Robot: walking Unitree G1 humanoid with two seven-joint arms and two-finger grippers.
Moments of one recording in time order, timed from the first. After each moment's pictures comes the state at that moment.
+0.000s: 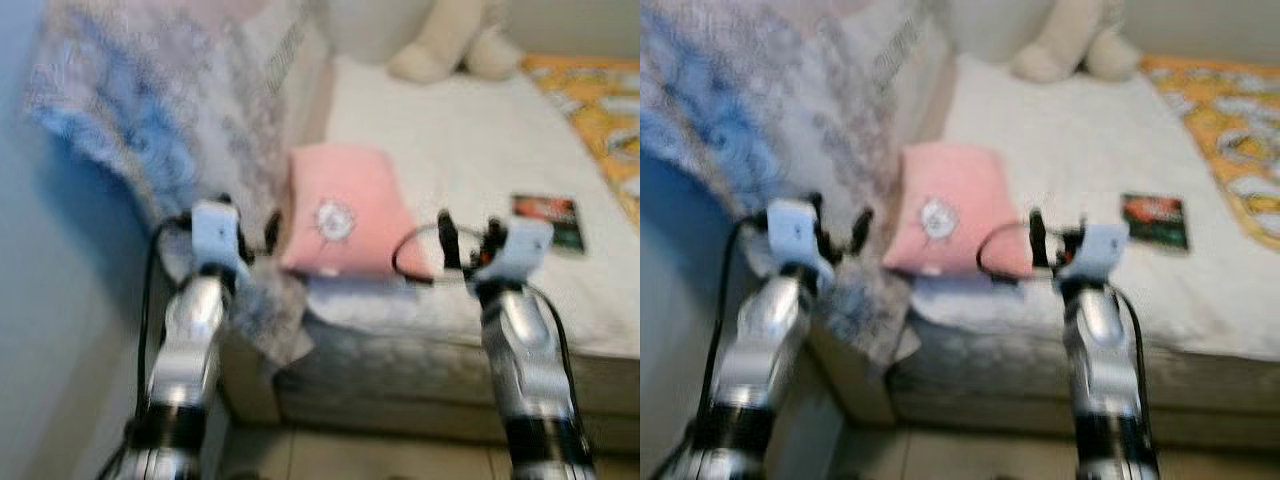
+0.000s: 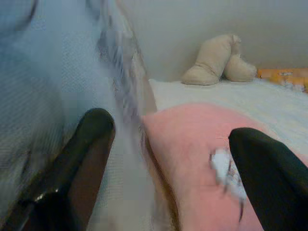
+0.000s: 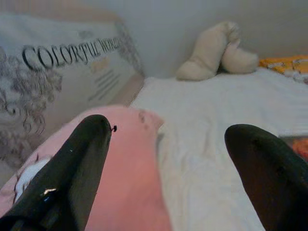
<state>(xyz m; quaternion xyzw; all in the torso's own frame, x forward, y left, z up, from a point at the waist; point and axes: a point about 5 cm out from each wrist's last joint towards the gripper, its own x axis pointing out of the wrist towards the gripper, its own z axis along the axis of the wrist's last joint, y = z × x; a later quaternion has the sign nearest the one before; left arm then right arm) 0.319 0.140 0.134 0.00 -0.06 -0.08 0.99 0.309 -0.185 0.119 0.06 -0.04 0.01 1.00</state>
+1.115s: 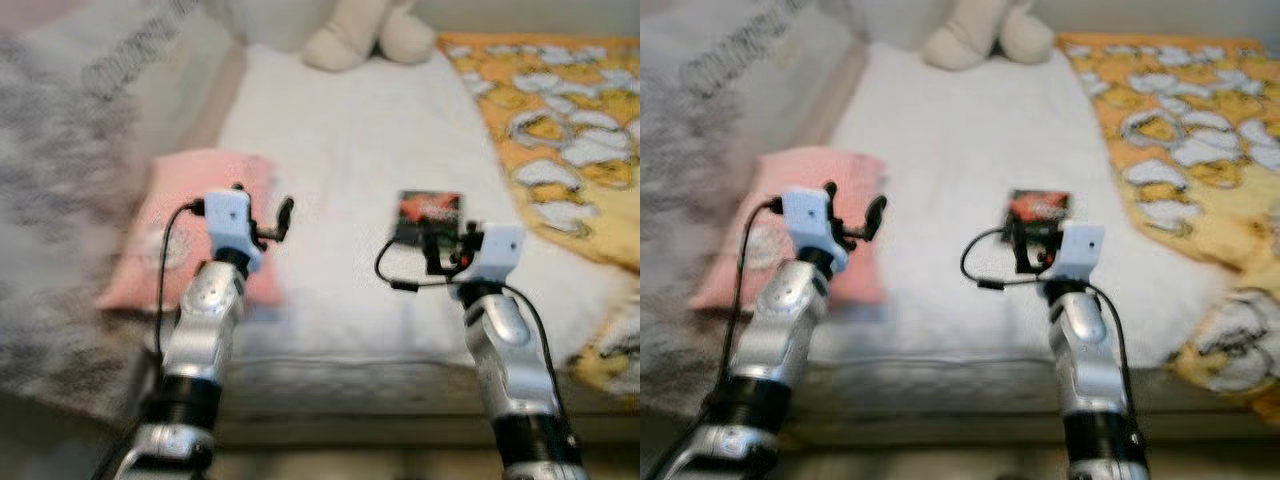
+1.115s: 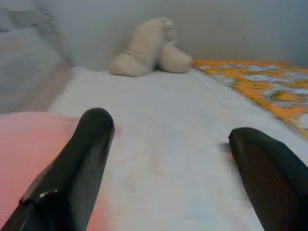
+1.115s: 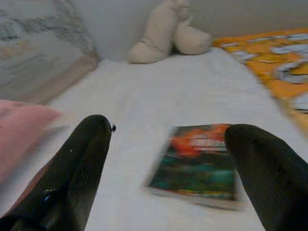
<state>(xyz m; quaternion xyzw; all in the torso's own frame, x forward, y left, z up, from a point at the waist) 0.328 0.114 0.128 -0.03 -0.04 -0.13 0.99 0.304 -0.181 0.102 0.05 -0.01 0.02 1.00</state>
